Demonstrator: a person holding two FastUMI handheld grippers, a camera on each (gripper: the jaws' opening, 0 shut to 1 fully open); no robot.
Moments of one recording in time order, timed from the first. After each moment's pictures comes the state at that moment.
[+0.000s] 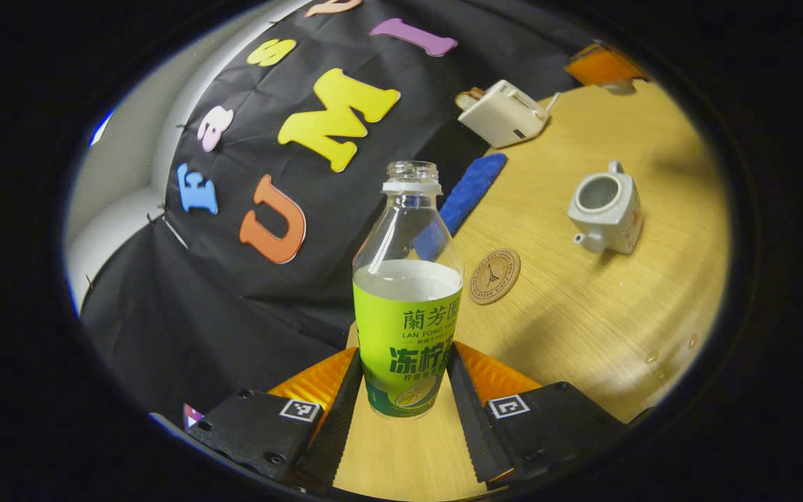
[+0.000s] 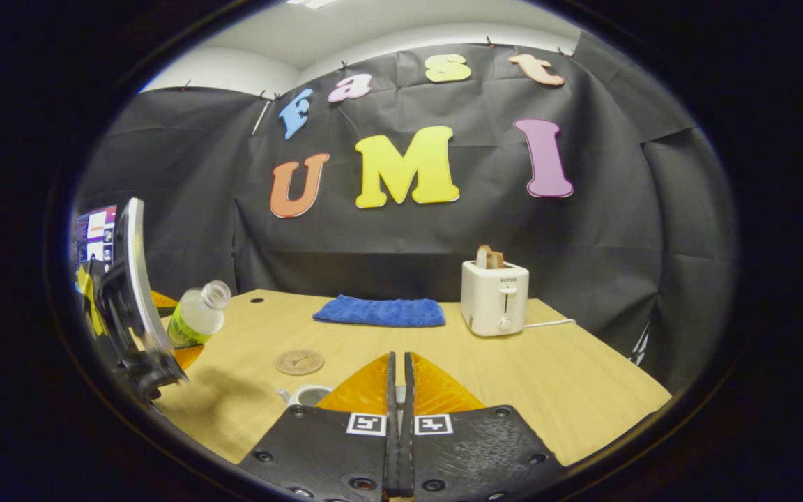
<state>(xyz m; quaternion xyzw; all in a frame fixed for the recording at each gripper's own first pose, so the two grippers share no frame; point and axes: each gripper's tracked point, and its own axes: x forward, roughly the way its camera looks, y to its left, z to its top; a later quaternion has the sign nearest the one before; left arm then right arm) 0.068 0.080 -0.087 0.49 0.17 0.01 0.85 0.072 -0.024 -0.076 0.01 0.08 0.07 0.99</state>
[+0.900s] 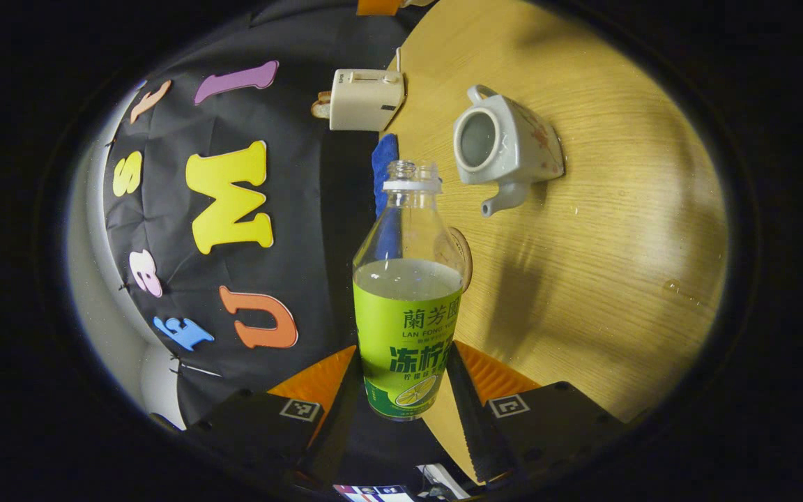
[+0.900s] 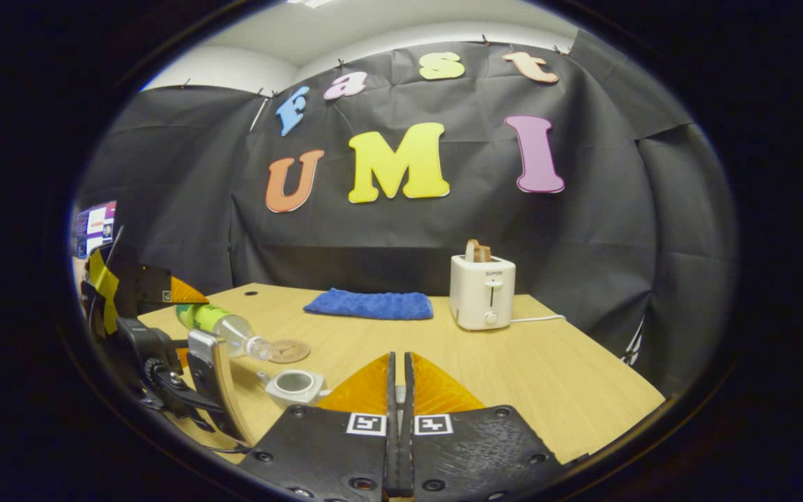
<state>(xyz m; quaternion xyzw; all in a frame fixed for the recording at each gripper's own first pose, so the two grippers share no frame) 0.084 0.038 -0.087 0.71 0.19 -0.06 0.67 0.065 -0.050 -0.088 0.01 0.09 0.07 0.99</state>
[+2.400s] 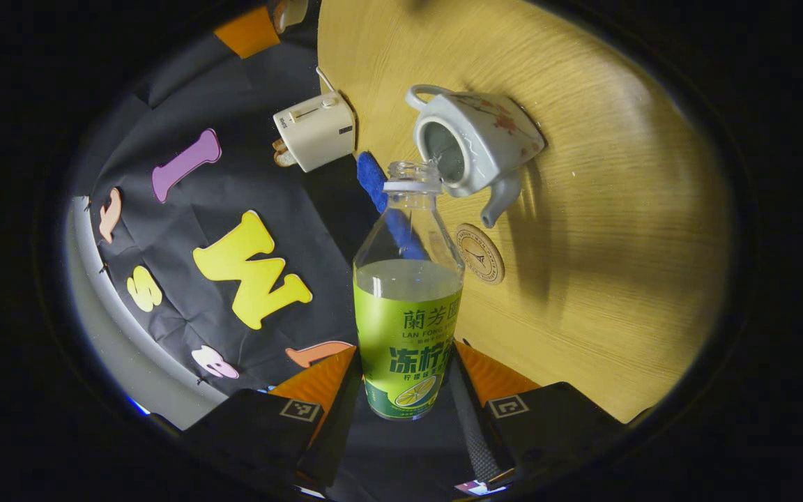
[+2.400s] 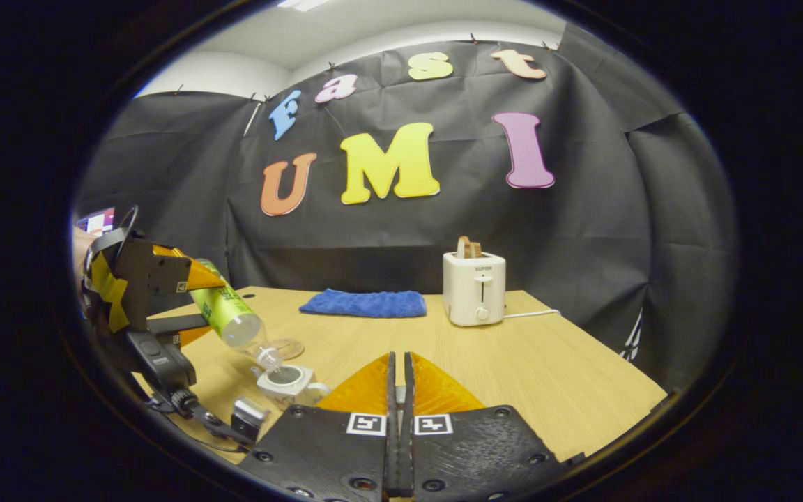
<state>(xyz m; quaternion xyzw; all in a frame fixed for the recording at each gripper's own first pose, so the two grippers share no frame) 0.107 0.005 -0.052 0.85 0.13 -0.04 0.51 0.059 -0.065 -0.095 0.03 0.09 0.06 0.99</state>
